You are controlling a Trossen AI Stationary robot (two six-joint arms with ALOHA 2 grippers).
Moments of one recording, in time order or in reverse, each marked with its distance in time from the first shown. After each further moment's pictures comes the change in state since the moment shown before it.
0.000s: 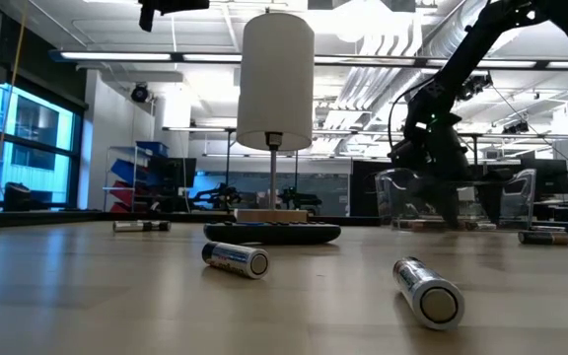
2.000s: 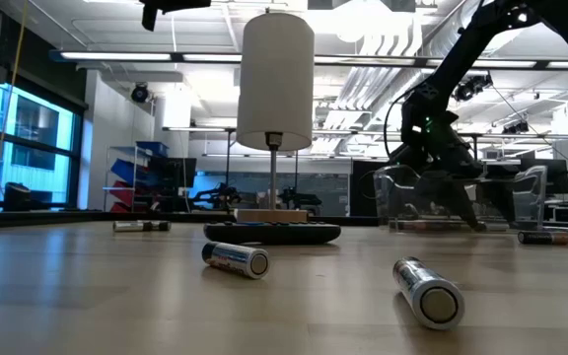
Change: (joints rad) left arm -0.001 0.003 0.001 -0.001 0.042 0.016; right arm 0.058 0.026 -0.002 -0.143 -0.051 -0.096
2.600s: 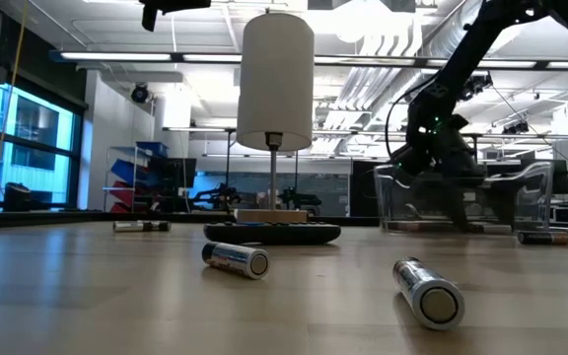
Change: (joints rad) left arm 0.000 0.000 0.000 -0.002 0.000 0.001; right arm 0.063 -0.012 -0.141 0.185 -0.142 0.119
